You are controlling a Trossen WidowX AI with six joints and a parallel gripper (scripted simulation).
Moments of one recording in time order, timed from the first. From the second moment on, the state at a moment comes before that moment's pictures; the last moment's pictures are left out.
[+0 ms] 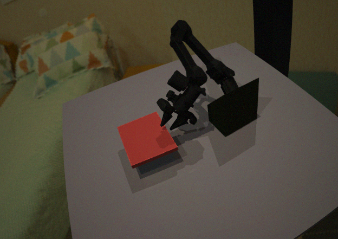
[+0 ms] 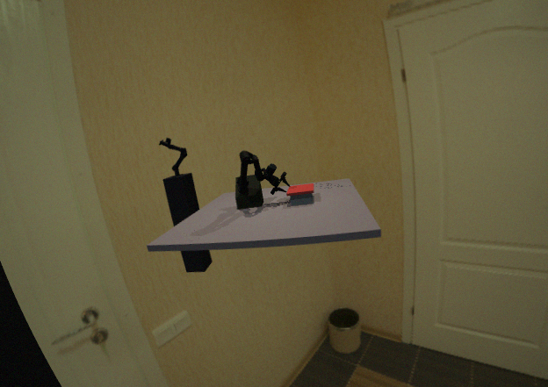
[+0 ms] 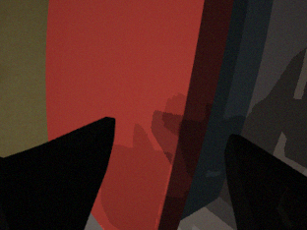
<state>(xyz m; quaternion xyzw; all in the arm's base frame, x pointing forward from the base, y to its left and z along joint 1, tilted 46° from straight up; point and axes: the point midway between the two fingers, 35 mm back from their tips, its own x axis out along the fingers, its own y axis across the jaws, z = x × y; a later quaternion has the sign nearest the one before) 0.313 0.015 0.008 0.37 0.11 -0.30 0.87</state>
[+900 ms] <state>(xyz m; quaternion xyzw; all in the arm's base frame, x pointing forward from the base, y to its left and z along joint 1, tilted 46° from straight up) 0.330 0.004 0.000 0.37 0.10 -0.29 0.88</state>
